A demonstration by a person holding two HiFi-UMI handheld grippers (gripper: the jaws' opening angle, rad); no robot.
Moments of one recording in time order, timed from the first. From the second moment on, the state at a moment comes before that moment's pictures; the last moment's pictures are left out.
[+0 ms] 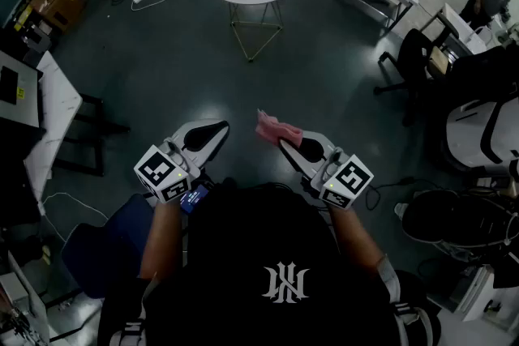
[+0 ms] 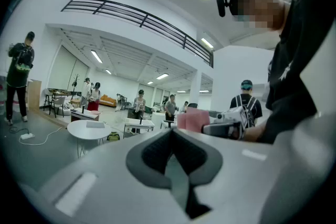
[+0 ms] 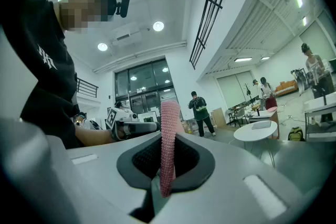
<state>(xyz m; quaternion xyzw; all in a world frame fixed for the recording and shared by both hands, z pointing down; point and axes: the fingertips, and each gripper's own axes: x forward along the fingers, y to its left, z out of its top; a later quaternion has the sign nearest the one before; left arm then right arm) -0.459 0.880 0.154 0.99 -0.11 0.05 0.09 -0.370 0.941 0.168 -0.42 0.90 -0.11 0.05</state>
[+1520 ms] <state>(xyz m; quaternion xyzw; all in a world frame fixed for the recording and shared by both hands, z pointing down) -0.367 0.665 0.161 0.99 -0.09 0.04 0.13 -0.287 0.721 0.175 -0.43 0.89 -0.13 0.01</state>
